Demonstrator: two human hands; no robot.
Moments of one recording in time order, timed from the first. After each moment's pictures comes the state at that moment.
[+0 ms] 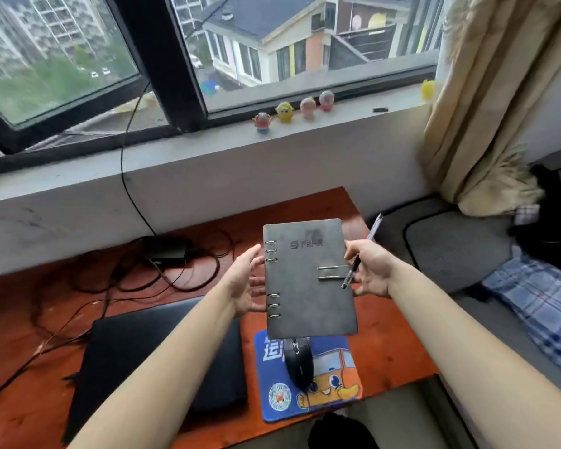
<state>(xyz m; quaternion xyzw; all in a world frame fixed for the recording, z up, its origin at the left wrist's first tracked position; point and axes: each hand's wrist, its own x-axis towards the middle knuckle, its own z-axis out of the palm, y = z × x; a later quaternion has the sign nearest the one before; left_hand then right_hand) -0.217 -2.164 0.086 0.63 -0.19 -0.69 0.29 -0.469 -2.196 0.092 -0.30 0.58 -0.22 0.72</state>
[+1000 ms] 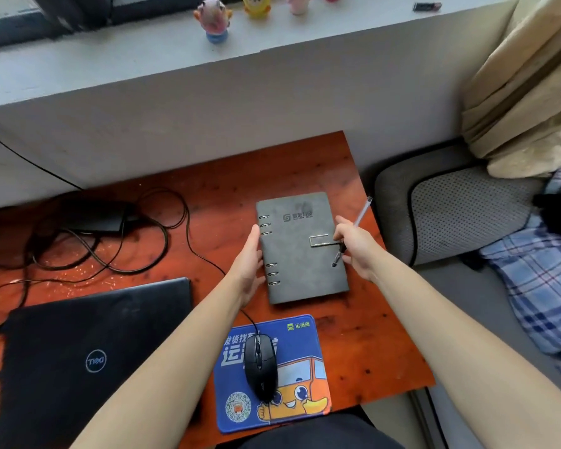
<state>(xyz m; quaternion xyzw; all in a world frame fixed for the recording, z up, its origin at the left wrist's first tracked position) -0.294 -2.268 -0.041 0.65 -0.14 -0.69 0.30 -0.501 -2.325 -0.054 -0.26 0.66 -0.20 0.68</state>
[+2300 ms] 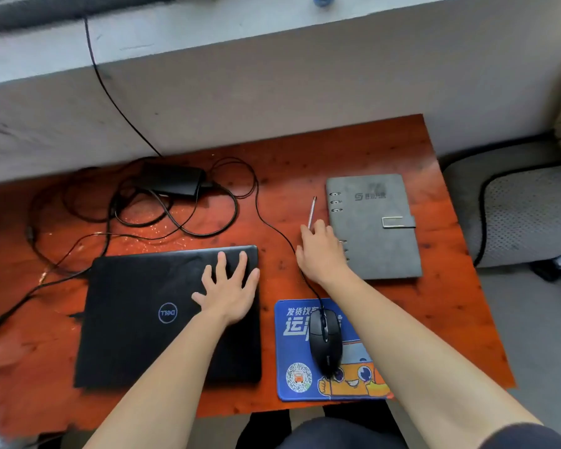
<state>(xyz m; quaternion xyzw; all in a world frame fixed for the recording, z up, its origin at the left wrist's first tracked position) -0.137 -2.135 -0.078 0.82 -0.43 -0.35 -0.12 -0.316 -2.247 -0.093 -0.79 0.57 0.05 0.23</state>
